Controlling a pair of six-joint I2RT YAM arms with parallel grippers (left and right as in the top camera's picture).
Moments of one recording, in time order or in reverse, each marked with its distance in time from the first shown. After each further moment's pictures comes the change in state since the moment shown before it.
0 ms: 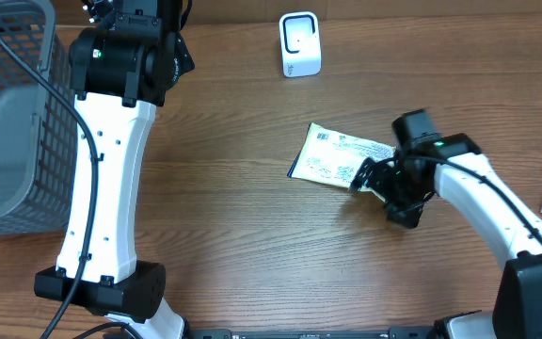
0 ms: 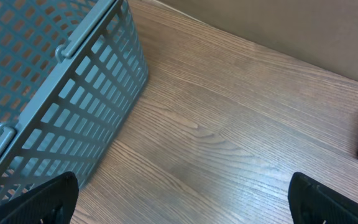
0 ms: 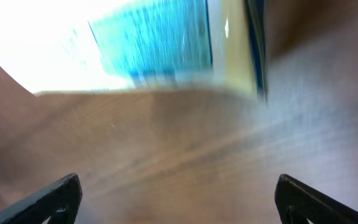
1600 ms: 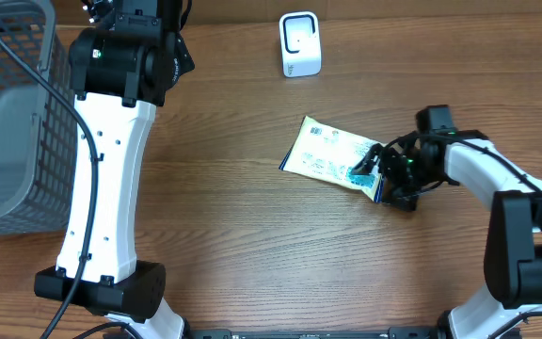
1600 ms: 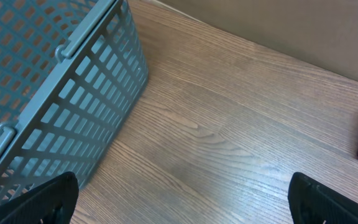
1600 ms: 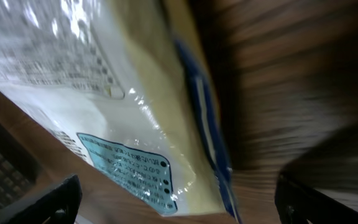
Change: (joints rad) left arm 0.000 0.000 0.000 0.000 0.000 0.000; right arm -0.184 0.227 -0.010 0.216 -0.238 -0.222
